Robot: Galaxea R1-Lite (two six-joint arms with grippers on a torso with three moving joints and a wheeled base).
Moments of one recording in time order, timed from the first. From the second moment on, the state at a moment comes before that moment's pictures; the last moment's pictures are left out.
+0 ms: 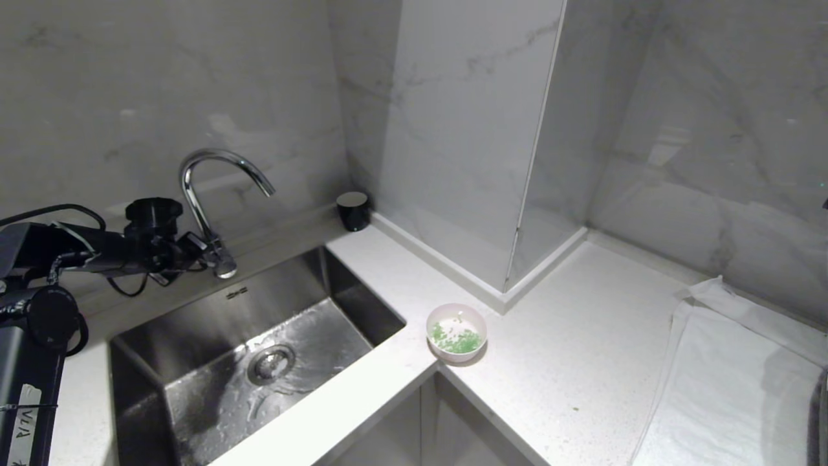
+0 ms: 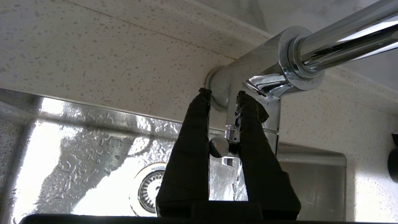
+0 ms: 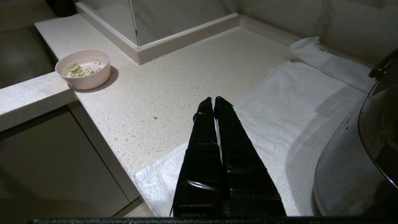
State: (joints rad) left arm 0.28 2.57 -1.95 -0.03 0.18 -0.66; right arm 0.00 0.00 -0.02 0.06 0.02 -0.03
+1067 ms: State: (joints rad) left arm 0.27 2.55 -1.95 -0.02 0.19 -0.66; right arm 0.00 0.00 -0.02 0.06 0.02 -0.03
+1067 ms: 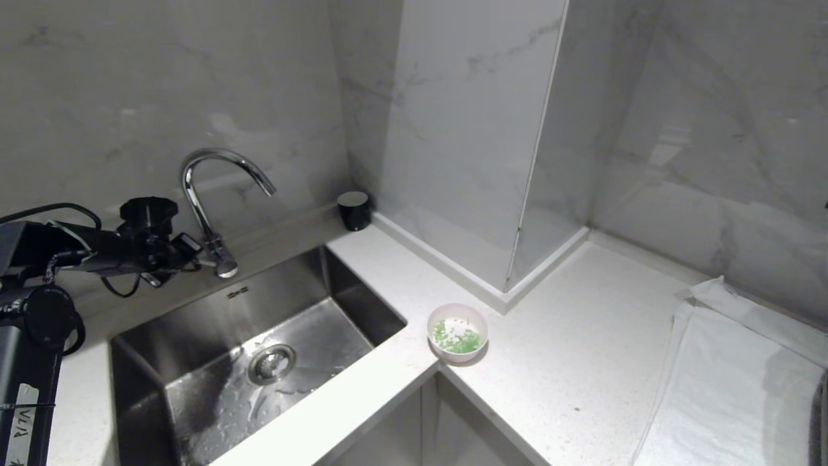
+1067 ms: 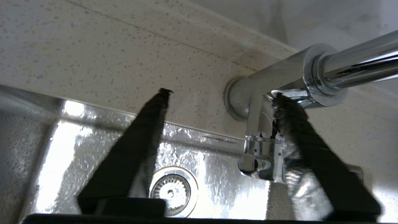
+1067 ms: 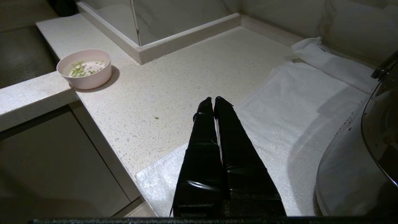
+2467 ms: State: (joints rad) left arm 0.06 1.91 -1.11 0.03 -0.05 -0.54; right arm 0.00 0.00 -0.02 0.06 0.02 -0.03
